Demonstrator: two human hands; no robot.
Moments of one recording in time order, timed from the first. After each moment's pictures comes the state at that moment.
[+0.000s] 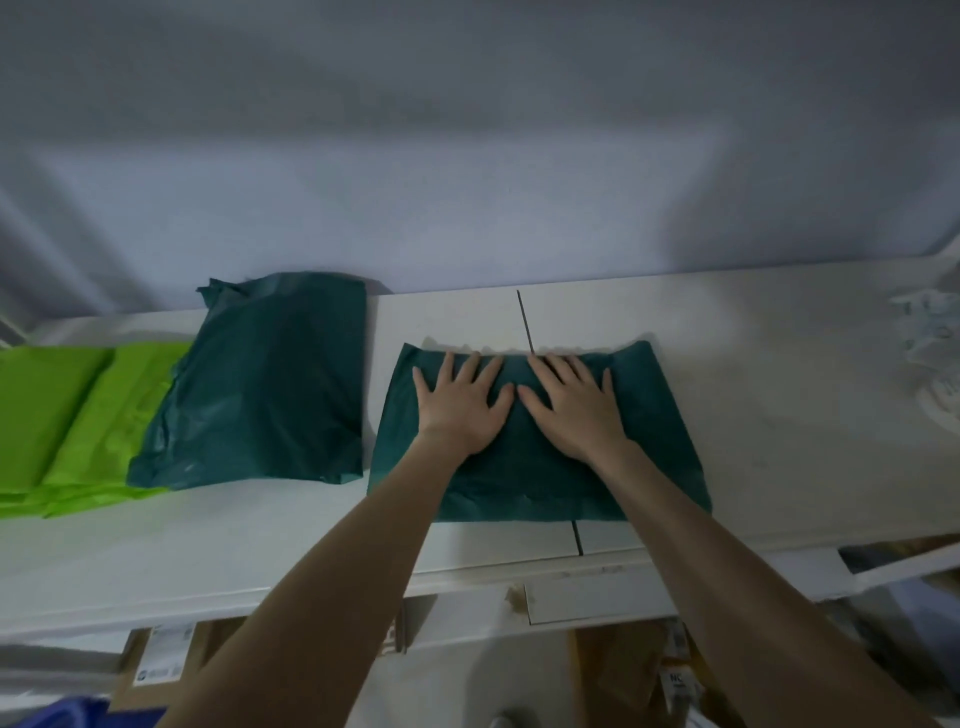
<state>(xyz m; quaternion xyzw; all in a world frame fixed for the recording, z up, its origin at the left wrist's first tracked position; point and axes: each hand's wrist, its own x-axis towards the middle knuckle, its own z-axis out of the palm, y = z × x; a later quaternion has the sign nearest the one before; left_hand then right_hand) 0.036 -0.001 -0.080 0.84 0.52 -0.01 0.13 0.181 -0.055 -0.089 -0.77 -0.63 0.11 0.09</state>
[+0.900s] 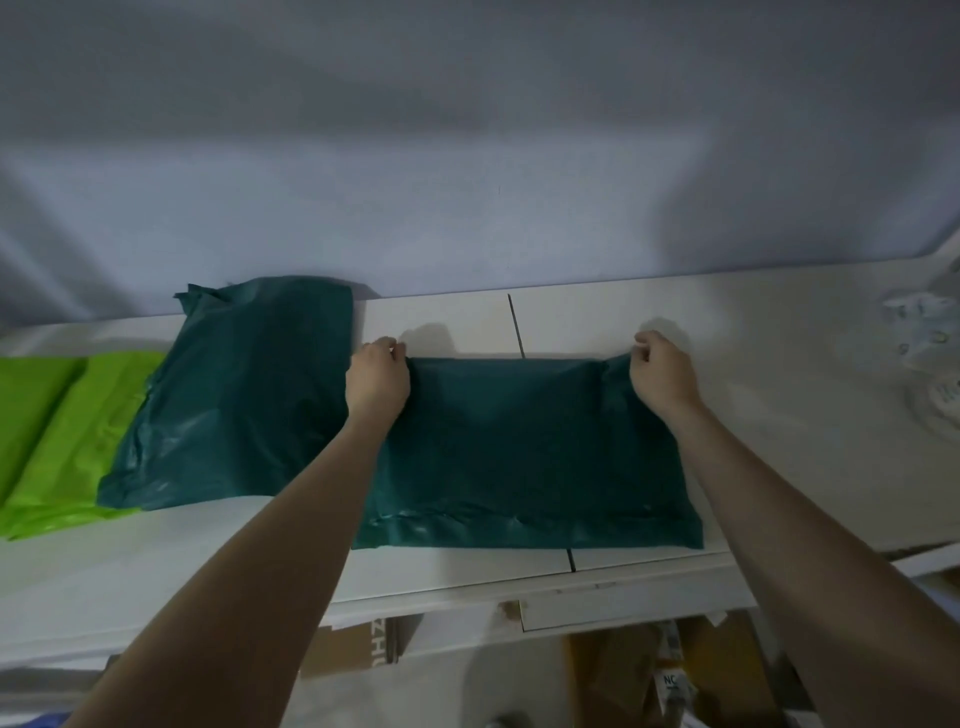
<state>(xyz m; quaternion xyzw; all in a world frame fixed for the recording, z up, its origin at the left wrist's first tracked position) -0.003 0.057 -0.072 0.67 0.66 0.24 0.24 0.274 -0.046 -0.068 -0.84 -0.43 0.14 0.29</state>
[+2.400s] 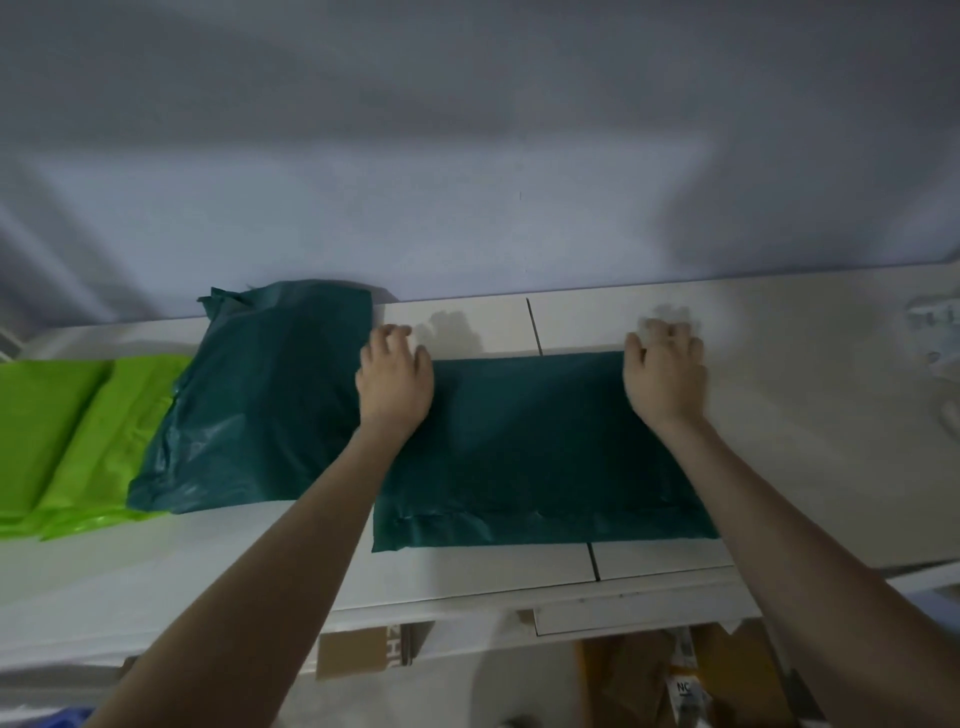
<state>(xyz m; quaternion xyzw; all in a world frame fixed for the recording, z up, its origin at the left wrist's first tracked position) -0.015 0.049 -0.070 0.73 0.61 0.27 0.16 0.234 -0.043 -0.053 -0.86 -0.45 0.01 0.25</state>
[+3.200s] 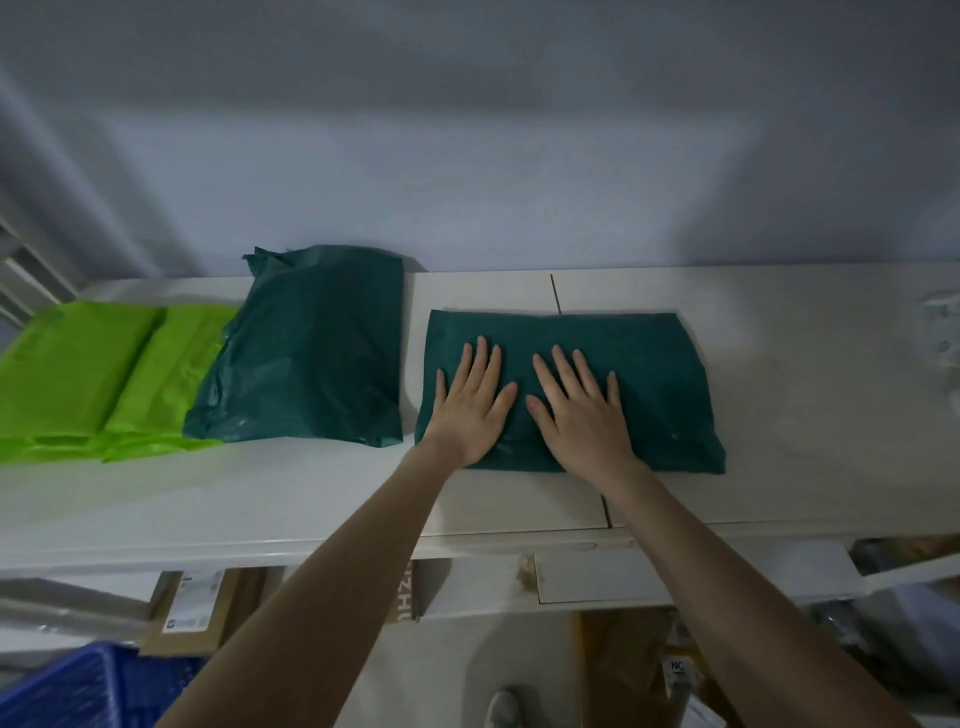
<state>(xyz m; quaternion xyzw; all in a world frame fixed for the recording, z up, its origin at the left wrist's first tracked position) -0.010 -0.029 -0.091 0.84 0.48 0.07 0.24 0.136 -0.087 -0.089 -0.74 -0.66 0.06 0.04</state>
